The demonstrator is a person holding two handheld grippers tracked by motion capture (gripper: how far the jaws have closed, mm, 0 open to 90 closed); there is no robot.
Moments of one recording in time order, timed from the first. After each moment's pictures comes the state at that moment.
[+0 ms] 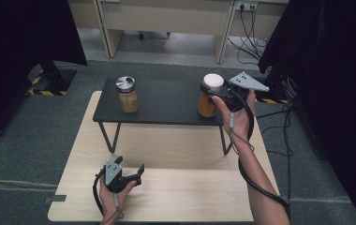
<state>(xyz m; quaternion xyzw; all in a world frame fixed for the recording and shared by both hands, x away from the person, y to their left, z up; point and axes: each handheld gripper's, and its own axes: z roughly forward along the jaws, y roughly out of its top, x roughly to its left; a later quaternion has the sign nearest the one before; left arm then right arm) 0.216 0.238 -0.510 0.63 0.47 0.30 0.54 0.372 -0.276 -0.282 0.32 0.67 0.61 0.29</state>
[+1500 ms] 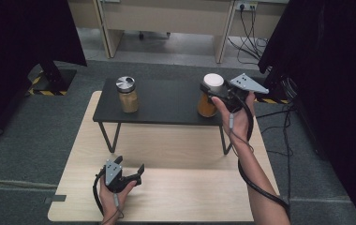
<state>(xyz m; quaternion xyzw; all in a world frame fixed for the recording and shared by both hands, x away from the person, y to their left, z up) 0.215 0.237 -0.510 0.63 0.47 0.30 0.54 0.372 -0.276 -0.292 0.32 0.66 0.62 0.29</state>
